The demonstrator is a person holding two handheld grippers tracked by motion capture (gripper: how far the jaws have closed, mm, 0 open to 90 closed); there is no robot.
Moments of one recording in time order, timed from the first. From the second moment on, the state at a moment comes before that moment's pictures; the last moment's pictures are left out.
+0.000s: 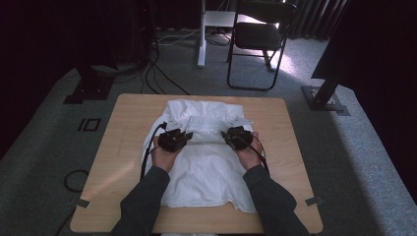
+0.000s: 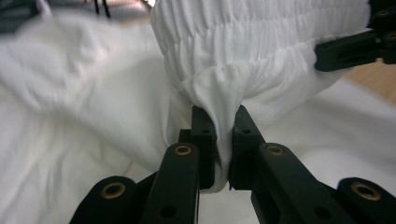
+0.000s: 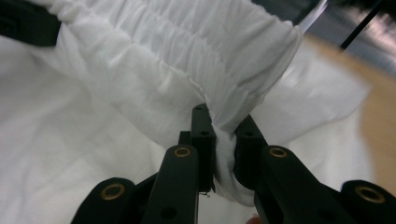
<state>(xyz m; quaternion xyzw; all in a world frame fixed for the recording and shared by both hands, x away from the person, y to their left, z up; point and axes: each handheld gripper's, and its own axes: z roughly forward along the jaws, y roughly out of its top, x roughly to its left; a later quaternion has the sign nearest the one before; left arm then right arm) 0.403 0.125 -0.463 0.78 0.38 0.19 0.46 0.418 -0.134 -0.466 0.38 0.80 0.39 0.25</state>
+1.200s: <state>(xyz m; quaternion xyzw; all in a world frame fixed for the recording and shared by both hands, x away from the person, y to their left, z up) 0.375 0.156 -0.485 0.80 0.40 0.16 0.42 0.364 -0.189 -0.483 0.41 0.79 0.44 0.16</state>
